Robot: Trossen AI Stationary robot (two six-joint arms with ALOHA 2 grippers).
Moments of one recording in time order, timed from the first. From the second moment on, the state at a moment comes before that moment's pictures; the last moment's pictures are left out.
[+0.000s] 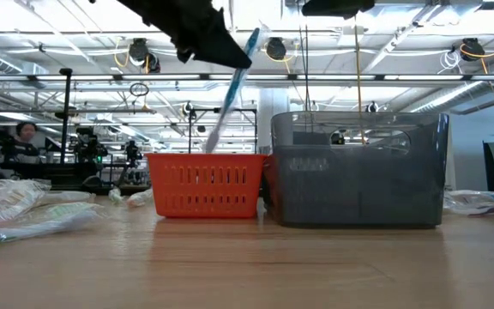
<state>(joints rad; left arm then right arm) -0.17 1.50 0.99 0.03 -0.45 -0.04 0.03 1.07 0.93 -0.13 0.21 -0.26</state>
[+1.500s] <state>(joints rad) -0.24 1.50 0.83 0.13 -0.31 0.25 0.03 1.07 0.93 -0.13 0.21 -0.26</state>
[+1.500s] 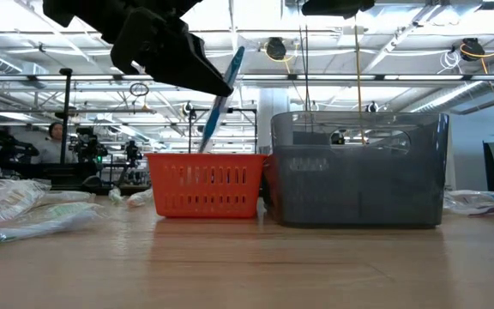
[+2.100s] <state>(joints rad) -0.24 1.50 0.83 0.13 -0.29 0.23 0.03 1.07 0.89 -0.10 0.21 -0.26</state>
